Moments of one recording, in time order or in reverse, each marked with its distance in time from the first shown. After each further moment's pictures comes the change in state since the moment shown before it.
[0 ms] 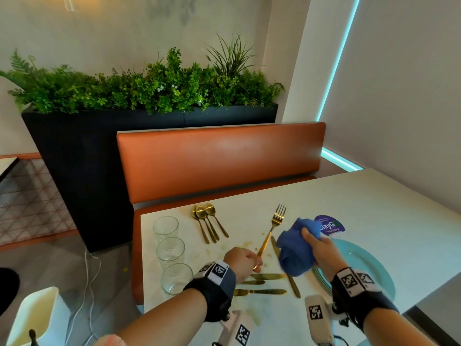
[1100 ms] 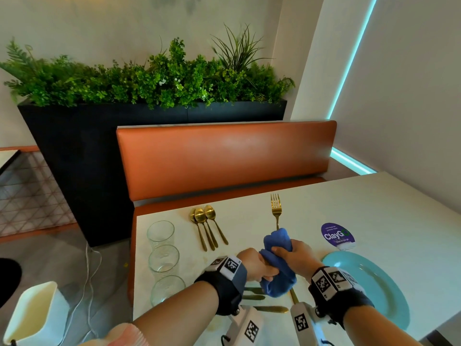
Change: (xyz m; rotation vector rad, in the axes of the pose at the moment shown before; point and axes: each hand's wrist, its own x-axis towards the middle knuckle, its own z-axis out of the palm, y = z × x) left_hand 0.057 0.026 0.010 0.324 -0.196 -0.035; right_hand 0.035 -0.018 0.042 -0.700 -0.248 -0.223
